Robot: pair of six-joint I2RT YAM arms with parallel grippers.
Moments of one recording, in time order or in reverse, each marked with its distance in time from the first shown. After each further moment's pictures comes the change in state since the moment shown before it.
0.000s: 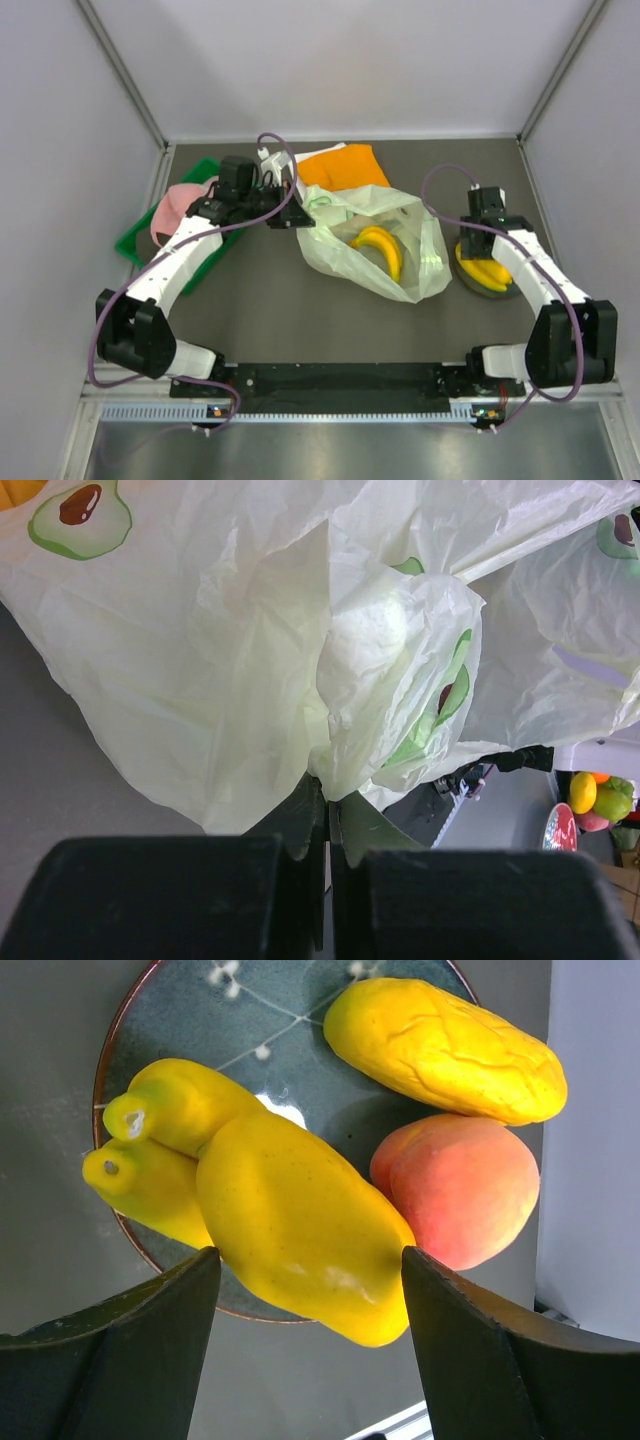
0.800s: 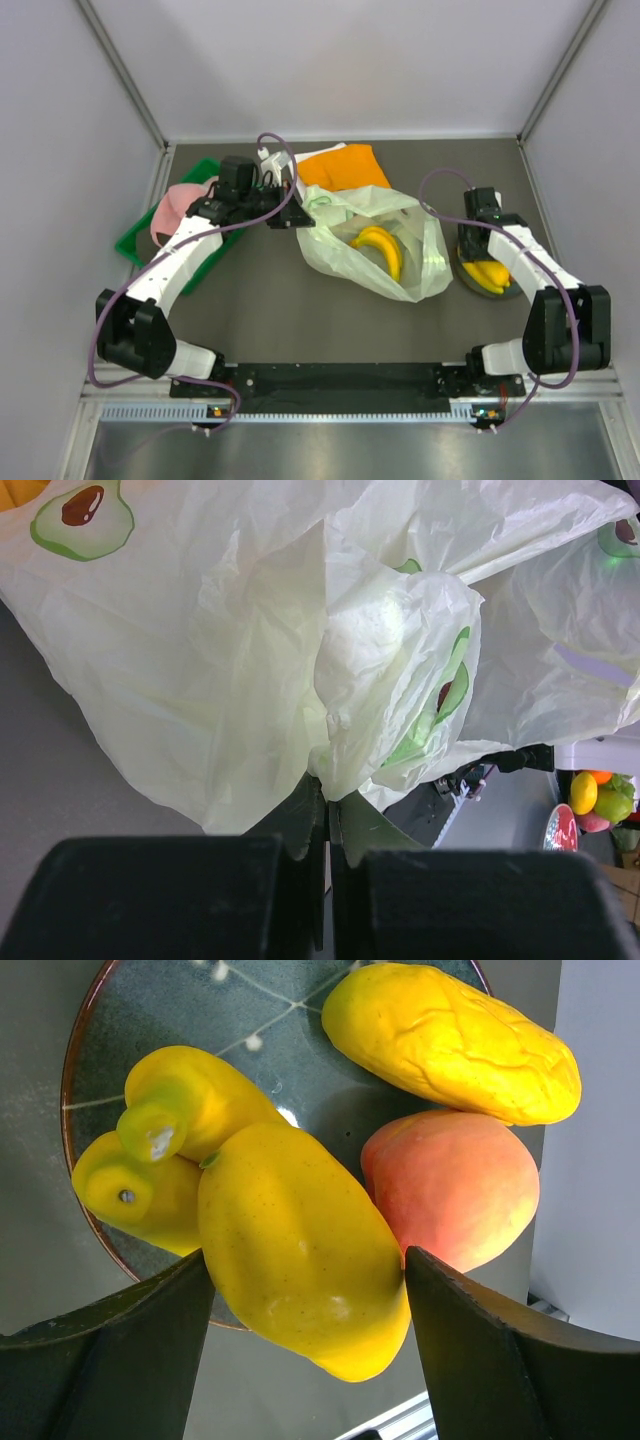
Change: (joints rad) left arm 0.000 0.000 0.000 0.000 -0.002 0.000; right arm 0.000 0.078 0.001 0.005 0.026 -0.006
